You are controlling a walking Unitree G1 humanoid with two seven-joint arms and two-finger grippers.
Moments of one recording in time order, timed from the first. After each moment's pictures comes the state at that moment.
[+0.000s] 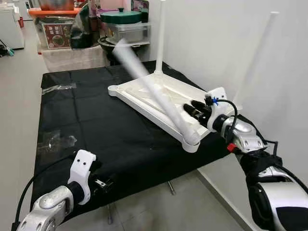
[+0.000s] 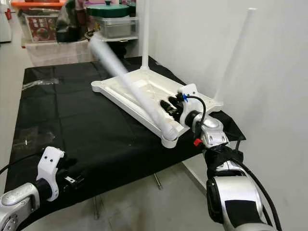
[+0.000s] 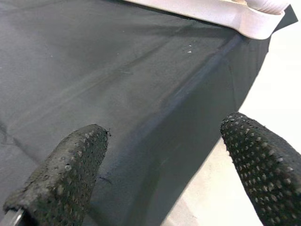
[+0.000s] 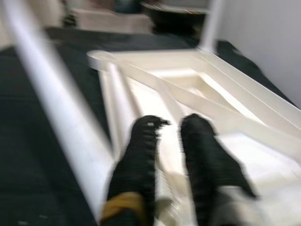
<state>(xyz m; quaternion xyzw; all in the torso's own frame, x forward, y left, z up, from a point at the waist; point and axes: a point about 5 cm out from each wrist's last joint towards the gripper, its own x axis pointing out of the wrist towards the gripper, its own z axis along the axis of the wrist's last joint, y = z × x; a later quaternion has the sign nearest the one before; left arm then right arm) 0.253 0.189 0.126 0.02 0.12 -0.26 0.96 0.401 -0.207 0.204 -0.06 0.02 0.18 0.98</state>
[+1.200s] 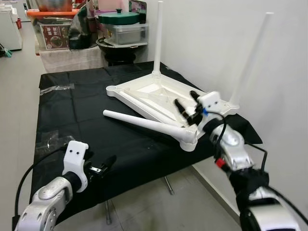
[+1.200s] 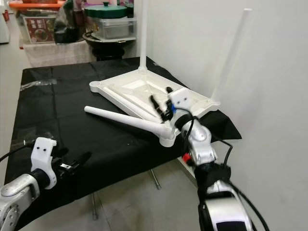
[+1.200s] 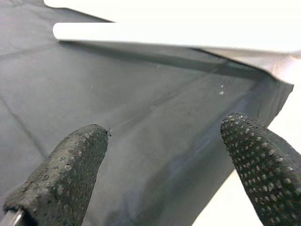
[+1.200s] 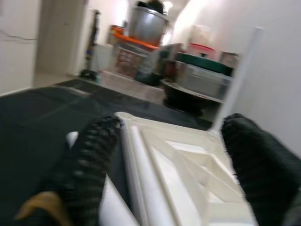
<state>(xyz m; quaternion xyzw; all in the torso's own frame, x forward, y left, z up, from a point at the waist) 0.275 0.195 0.140 -0.01 0.07 -0.18 0.98 0.372 -0.149 0.211 -0.13 -0.18 0.25 0.94</state>
